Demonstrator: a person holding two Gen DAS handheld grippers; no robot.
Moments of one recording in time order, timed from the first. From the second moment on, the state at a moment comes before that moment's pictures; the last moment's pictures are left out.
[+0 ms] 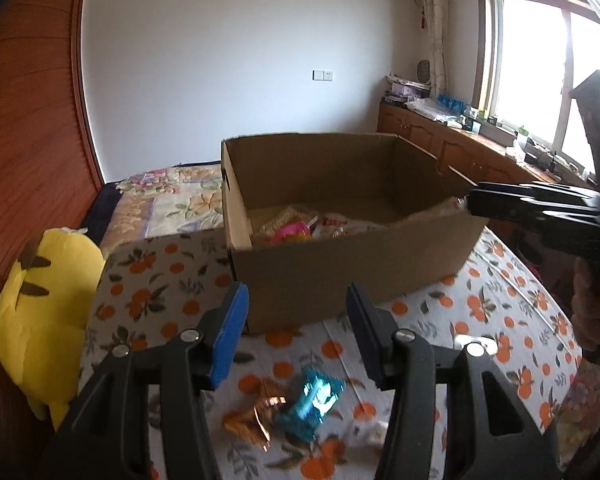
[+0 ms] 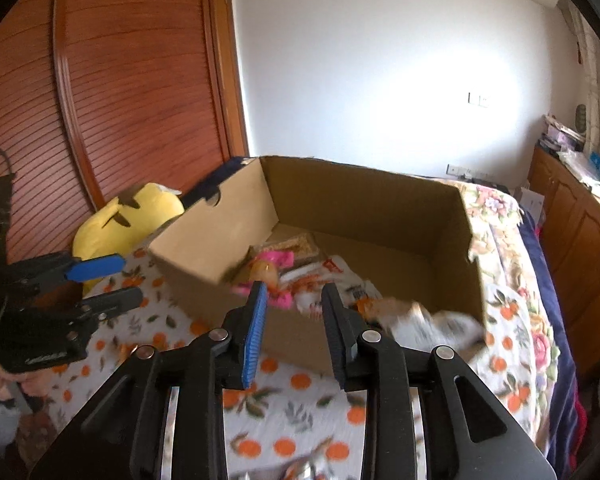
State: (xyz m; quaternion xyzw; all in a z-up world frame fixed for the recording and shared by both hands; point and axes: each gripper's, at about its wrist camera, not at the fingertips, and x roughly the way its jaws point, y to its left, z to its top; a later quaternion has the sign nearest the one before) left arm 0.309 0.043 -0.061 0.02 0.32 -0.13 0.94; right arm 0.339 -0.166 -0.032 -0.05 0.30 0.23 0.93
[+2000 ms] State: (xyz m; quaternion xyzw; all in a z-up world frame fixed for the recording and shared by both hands) left arm 0.247 -0.018 -0.159 -0.01 0.42 -0.14 0.89; right arm 0.280 -0.187 -0.170 -0.09 0.40 0.18 0.89
